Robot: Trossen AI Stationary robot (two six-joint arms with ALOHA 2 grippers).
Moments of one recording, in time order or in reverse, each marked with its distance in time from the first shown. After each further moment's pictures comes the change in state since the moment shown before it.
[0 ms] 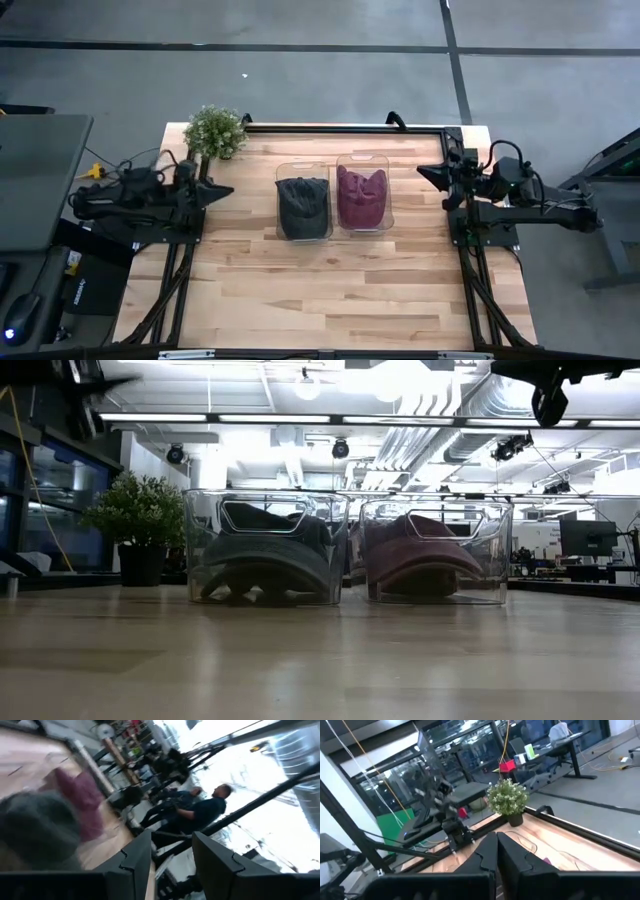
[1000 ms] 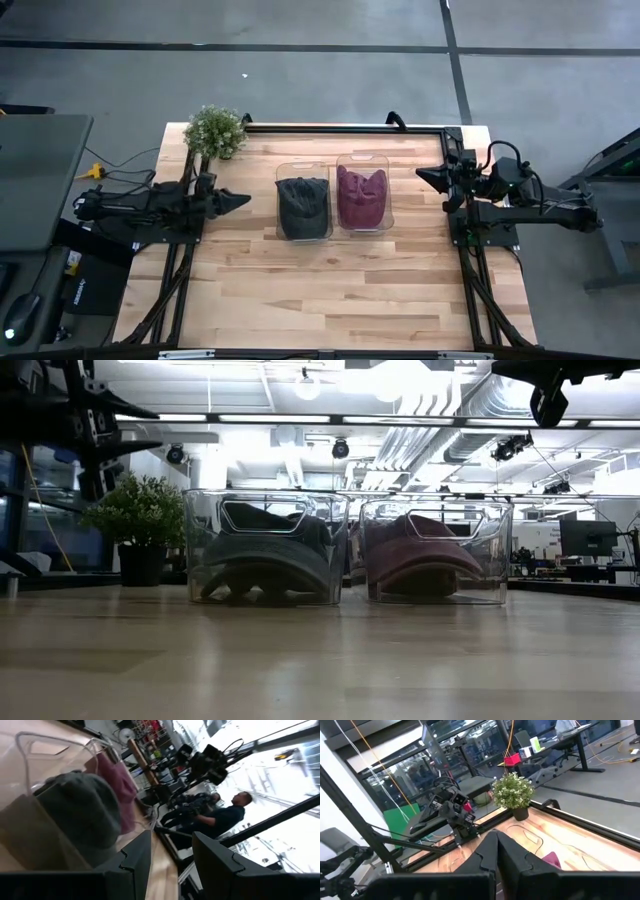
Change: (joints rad) left arm 0.000 -0.010 -0.284 0.202 -0.077 -0.046; right arm 0.000 0.004 0.000 -0.016 -0.035 0.016
